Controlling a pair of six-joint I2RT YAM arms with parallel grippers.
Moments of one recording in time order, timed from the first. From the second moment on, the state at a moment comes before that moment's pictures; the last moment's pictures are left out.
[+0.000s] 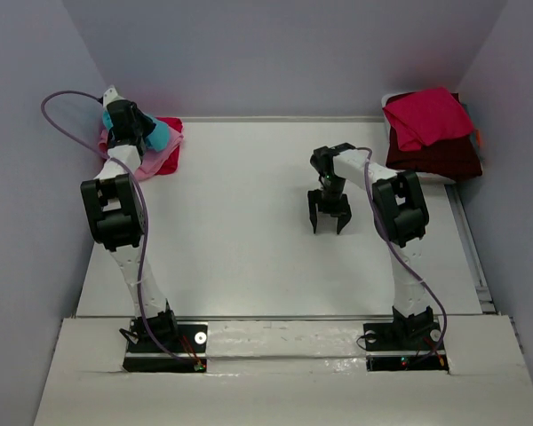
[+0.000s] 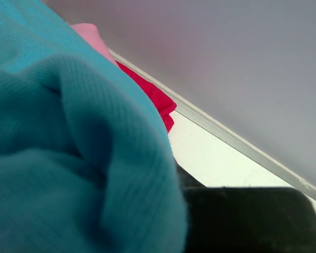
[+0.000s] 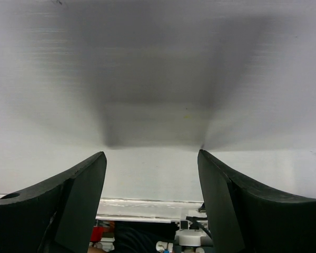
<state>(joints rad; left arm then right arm) 0.20 2.11 1.66 0.14 0.03 -0.53 0.40 2.23 1.76 -1.25 -0.13 0.42</state>
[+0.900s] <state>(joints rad) 0.20 2.25 1.80 0.02 0.03 -0.58 0.40 2.24 1.77 -1.25 -0.13 0.42</state>
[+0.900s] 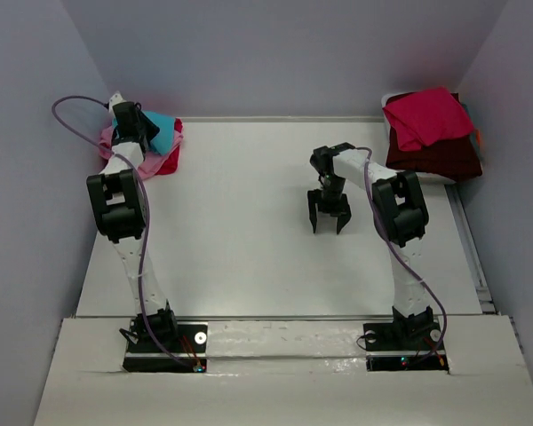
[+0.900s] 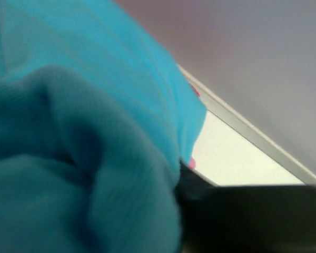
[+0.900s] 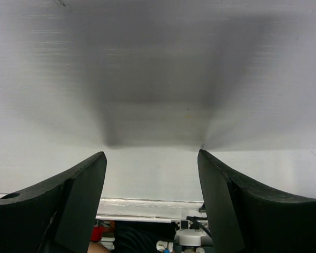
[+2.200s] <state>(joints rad) 0.12 1.94 1.73 -0.09 0.09 -0.55 0.40 2.06 1.51 -0.97 -0.33 0.43</state>
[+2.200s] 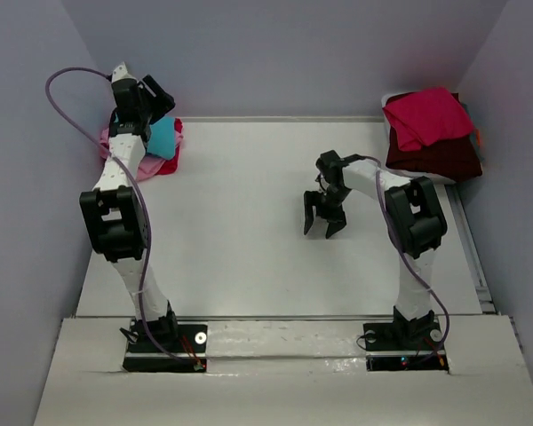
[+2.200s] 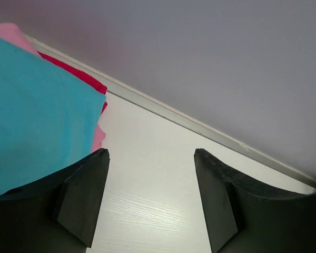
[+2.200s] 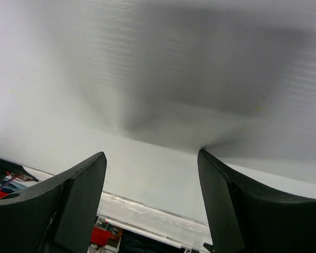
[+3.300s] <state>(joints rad) 0.21 1.99 1.58 -0.21 -0.20 -0.65 0.40 2.02 1.43 -0.83 -0.45 0.42</state>
